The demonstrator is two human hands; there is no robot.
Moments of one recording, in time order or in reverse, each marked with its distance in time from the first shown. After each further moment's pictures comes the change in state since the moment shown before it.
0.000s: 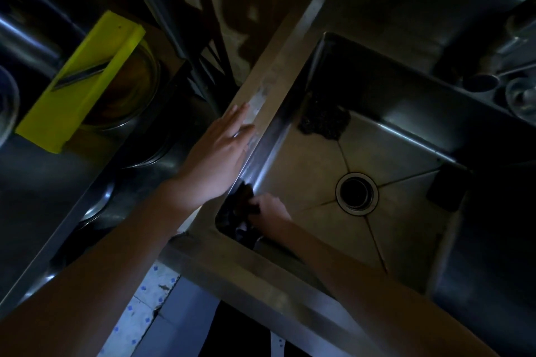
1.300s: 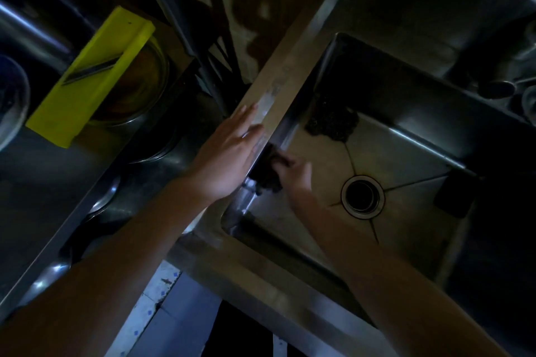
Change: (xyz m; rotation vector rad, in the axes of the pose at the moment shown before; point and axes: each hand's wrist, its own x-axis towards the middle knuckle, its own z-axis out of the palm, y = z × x) left_hand 0.002 0.005 -0.006 -0.064 -0.025 -0.025; right_hand 0.036 -0.011 -0.045 0.727 0.503 0.041
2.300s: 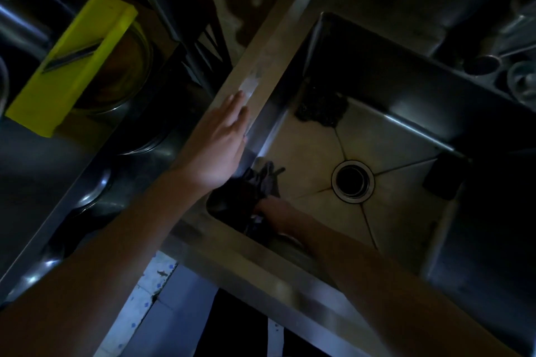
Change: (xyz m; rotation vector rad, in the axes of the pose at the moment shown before) left_hand -0.005 0.006 0.017 0.152 -0.033 -0.008; right_hand -0.026 0.085 -0.021 -1.015 -0.815 -0.282
